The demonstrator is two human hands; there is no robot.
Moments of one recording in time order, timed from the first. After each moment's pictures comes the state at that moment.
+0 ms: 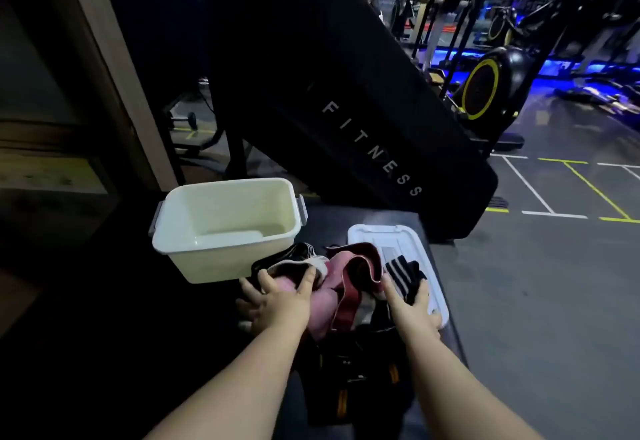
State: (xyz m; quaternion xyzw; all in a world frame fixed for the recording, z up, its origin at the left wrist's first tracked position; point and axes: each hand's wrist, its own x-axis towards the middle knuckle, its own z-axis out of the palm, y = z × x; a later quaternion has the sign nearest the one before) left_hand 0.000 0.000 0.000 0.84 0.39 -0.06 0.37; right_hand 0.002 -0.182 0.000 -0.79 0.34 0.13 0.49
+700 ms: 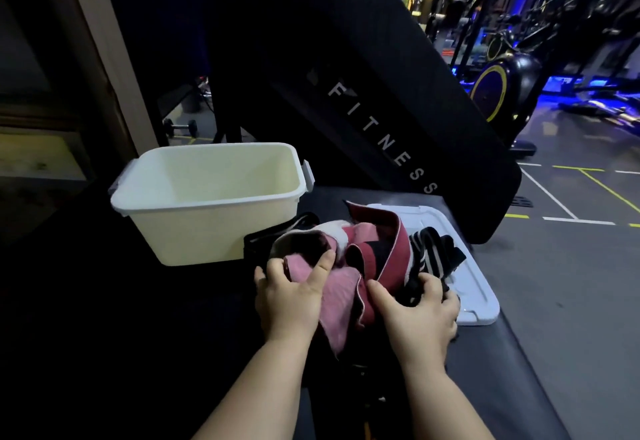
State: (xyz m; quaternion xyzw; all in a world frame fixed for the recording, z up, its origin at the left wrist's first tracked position) left_hand 0.016 0.000 -0.094 0.79 0.30 0.09 0.53; right_hand 0.009 -0.149 -0.103 -0.83 0.24 -0.09 0.50
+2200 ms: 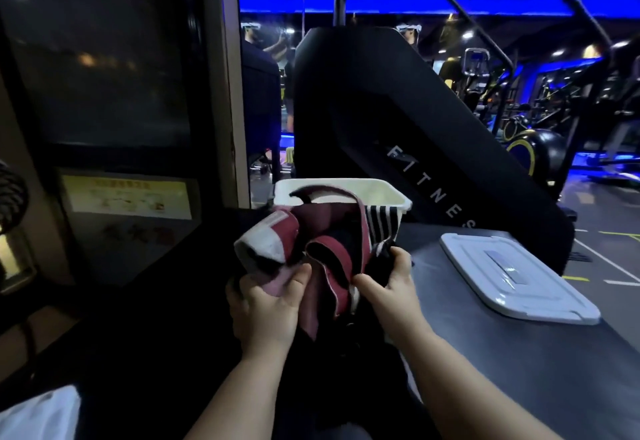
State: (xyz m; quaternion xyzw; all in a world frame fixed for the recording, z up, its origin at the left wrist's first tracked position) left_hand -0.101 0.203 -0.122 0.75 0.23 0.30 0.54; right_hand -0.062 0.041 -0.101 -0.80 -0.06 -0.07 0.60
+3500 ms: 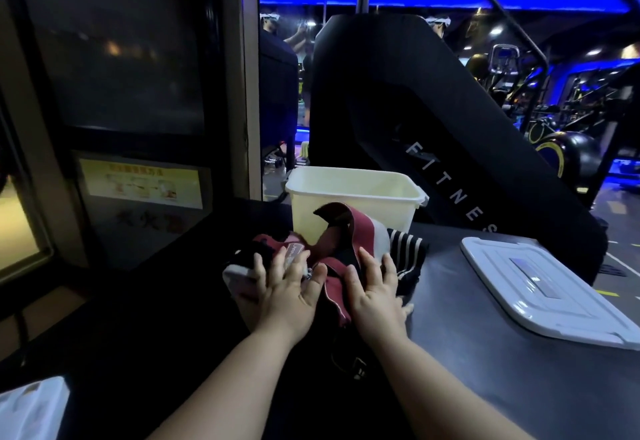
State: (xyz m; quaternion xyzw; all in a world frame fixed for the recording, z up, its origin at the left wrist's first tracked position) left_hand -0.068 0.207 -0.132 0.93 0.17 0.14 0.31; right_hand -0.029 0.073 -0.135 -0.90 -0.05 -0.05 0.42
